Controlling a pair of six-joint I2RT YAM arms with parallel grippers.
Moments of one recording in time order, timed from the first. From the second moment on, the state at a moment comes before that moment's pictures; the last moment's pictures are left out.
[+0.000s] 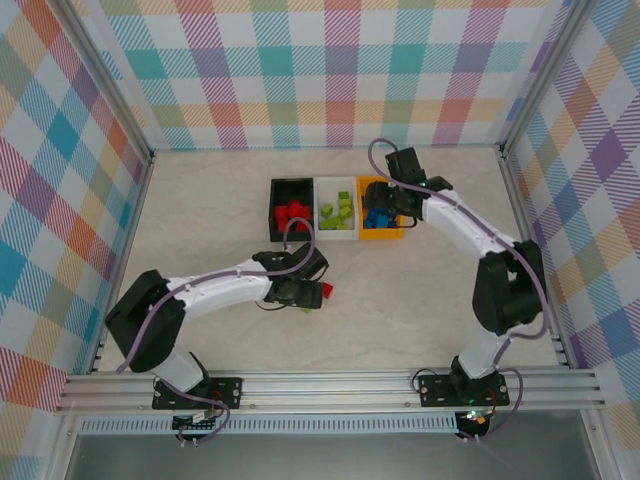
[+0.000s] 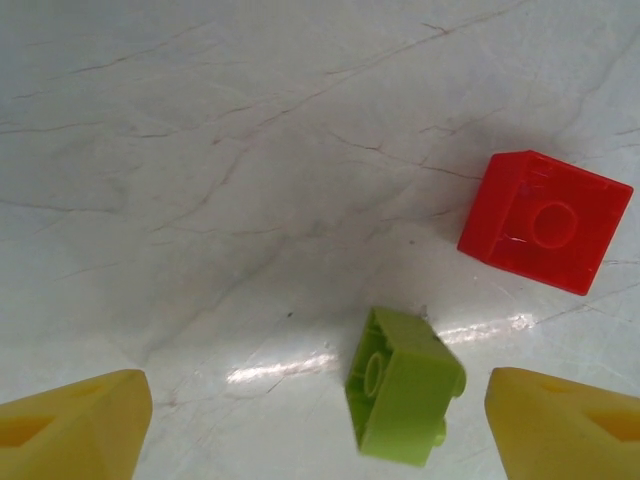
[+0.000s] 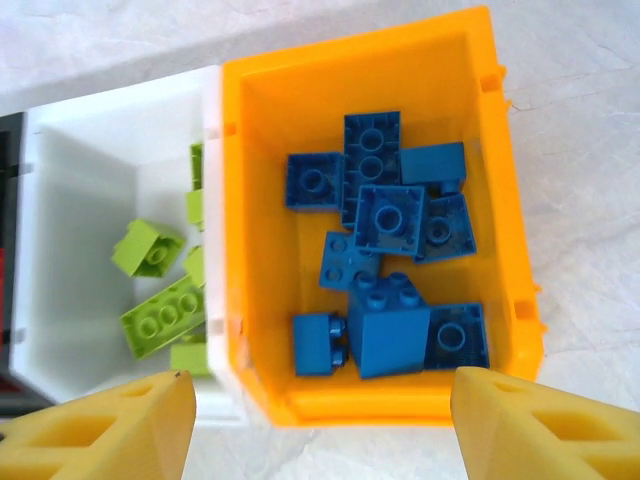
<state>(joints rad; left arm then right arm) -0.87 1.59 0.99 -0.70 -0.16 -0.70 0.39 1.71 1.39 -0.58 0.04 0.47</state>
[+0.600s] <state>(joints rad) -0.91 1.74 1.09 -0.74 -0.20 -0.69 0.39 1.55 1.24 -0.53 0.08 0.50</state>
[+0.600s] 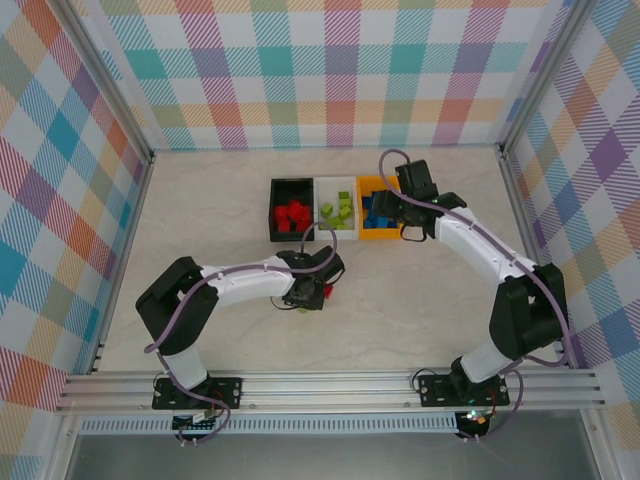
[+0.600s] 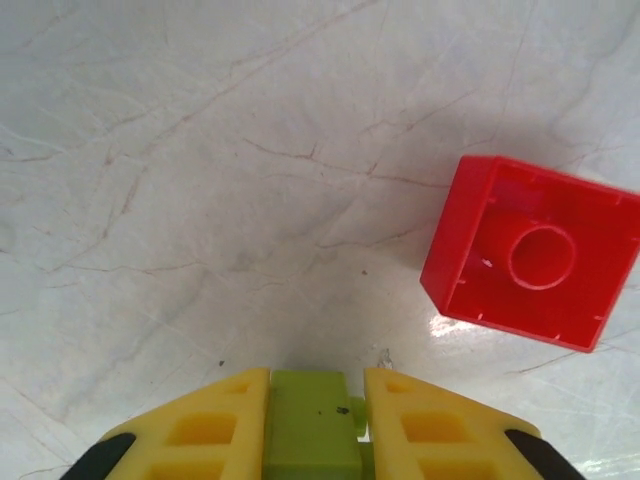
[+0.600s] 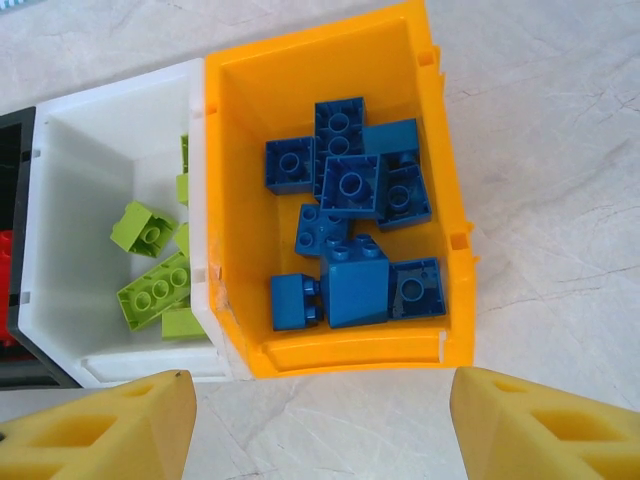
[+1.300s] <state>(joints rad) -0.68 2.27 2.06 -0.84 -0.38 -0.66 0.41 1.36 0.94 -0.49 0.05 0.55</state>
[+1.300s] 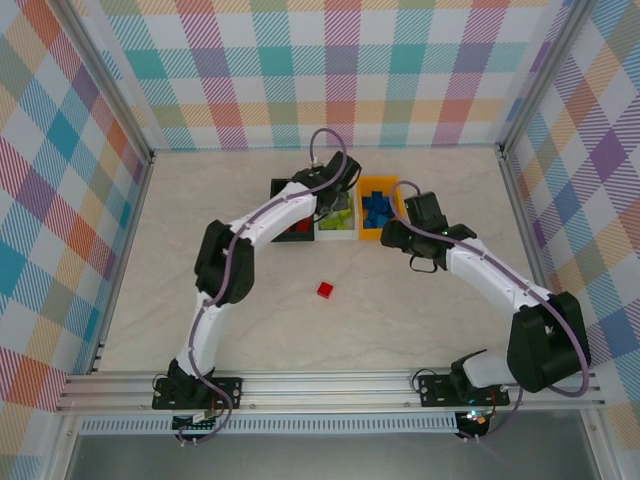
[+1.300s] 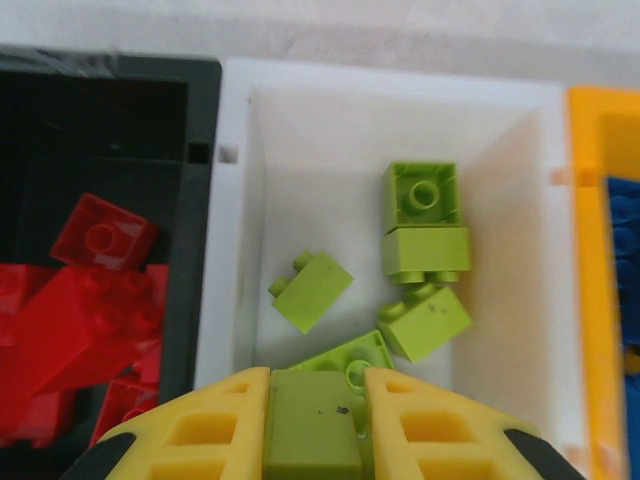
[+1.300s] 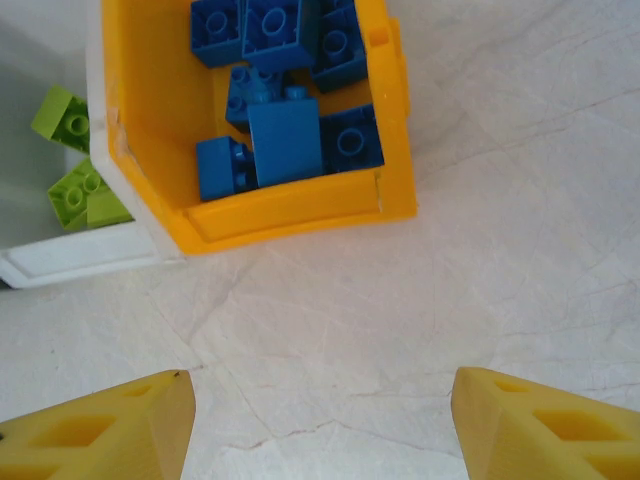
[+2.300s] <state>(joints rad) -0.68 1.11 1.00 -0.76 -0.44 -0.82 0.87 1.83 1.10 -0.40 -0.02 0.32</state>
